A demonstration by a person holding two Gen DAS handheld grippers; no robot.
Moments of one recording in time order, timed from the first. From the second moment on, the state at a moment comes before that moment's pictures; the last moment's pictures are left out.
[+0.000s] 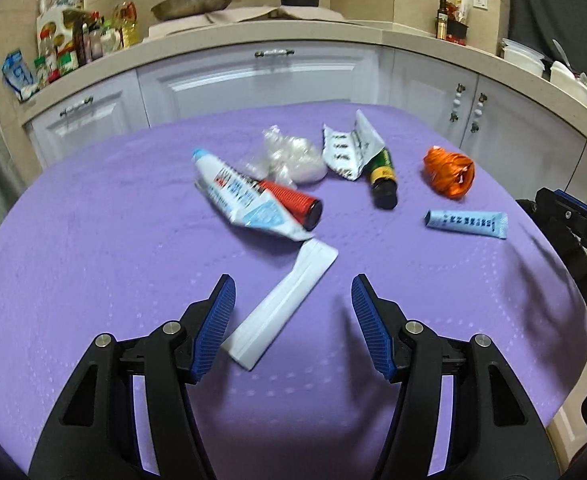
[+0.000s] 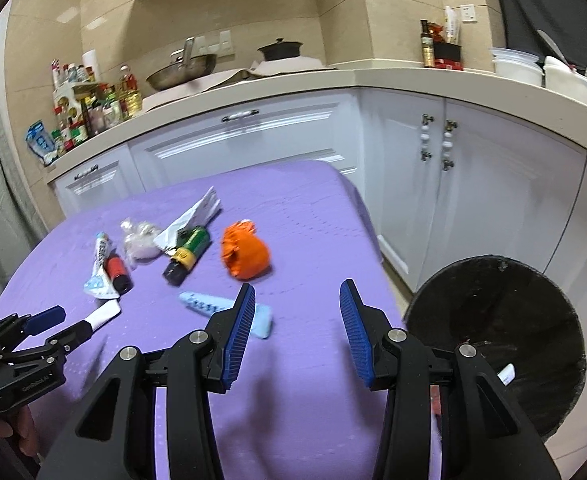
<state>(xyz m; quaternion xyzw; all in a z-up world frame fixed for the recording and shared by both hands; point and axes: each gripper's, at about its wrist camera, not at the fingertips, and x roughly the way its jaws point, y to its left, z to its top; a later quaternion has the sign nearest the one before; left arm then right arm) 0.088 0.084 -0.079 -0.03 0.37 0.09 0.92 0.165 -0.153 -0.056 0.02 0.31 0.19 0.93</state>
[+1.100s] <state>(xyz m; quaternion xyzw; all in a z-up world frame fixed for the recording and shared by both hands) 0.058 0.110 -0.085 -0.03 0.39 0.05 0.92 0.188 -0.103 -0.072 -0.04 0.37 0.22 0.90</state>
